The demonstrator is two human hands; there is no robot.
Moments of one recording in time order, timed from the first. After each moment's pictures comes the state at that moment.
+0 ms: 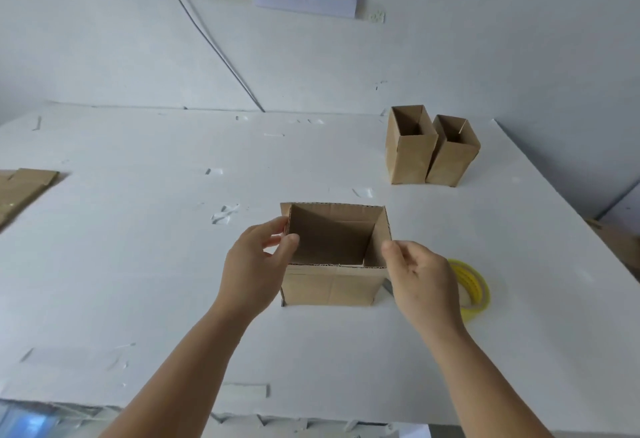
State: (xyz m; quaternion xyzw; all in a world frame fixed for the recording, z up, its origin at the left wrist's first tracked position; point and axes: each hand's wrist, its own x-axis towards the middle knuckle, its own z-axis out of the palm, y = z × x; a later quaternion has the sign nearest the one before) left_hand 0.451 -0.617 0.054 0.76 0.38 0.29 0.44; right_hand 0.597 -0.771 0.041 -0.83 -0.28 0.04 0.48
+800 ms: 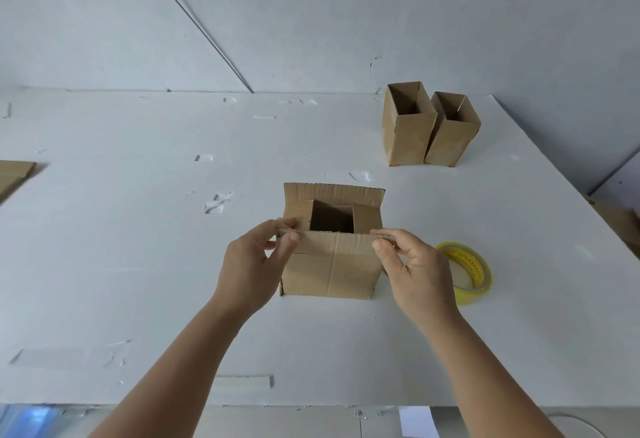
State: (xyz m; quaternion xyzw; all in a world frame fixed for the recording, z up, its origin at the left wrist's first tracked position) left_hand 0.450 -0.606 0.029 0.79 0.31 0.28 0.44; right_hand 0.597 -0.766 0.017 -0.81 -0.36 -0.01 0.47
